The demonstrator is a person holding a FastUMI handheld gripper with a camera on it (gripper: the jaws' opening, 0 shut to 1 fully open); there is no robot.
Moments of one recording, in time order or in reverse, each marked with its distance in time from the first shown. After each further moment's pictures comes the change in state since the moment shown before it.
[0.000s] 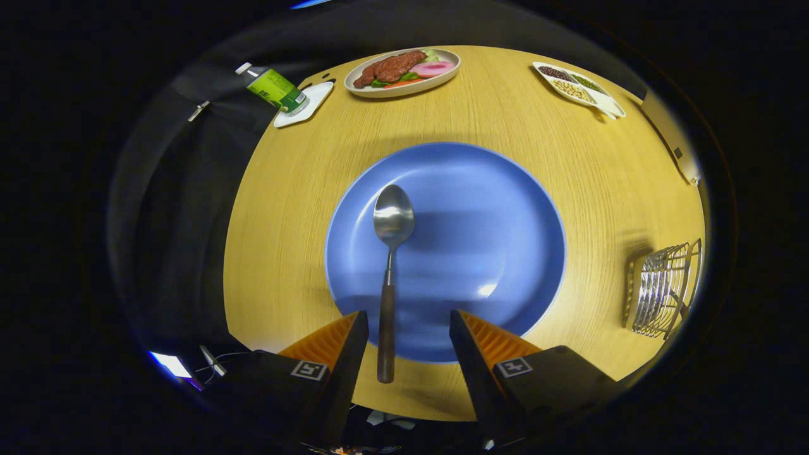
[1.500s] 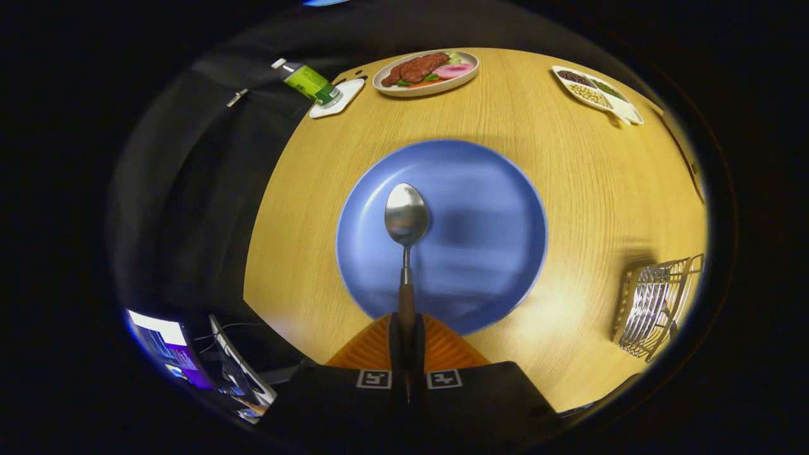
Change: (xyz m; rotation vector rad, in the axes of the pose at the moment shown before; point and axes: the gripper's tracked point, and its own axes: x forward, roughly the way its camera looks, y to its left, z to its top) arm -0.046 -0.026 -0.013 -0.102 0.000 0.163
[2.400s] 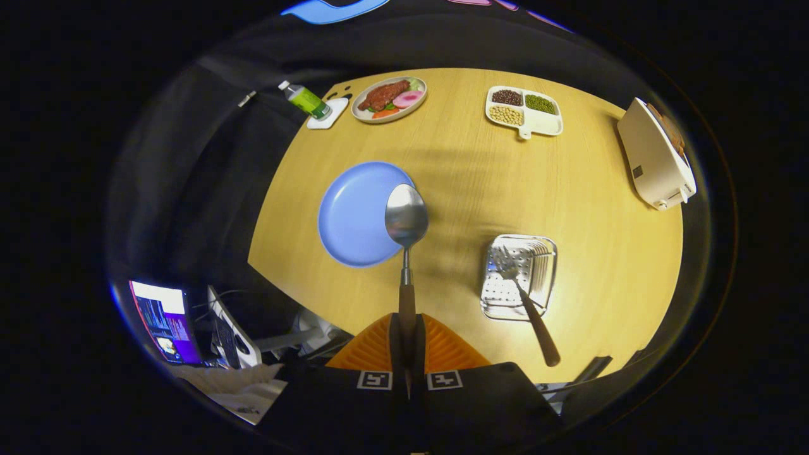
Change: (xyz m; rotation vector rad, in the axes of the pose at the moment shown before) arm -0.185 -0.103 -0.016 -0.112 0.117 -0.084
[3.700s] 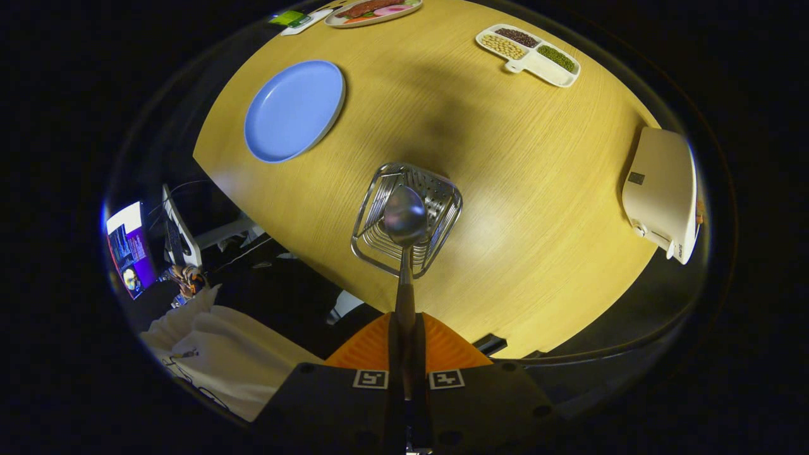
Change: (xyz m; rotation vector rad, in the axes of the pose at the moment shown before) arm -0.007 -0.116 -0.020 -0.185 0.526 -0.147
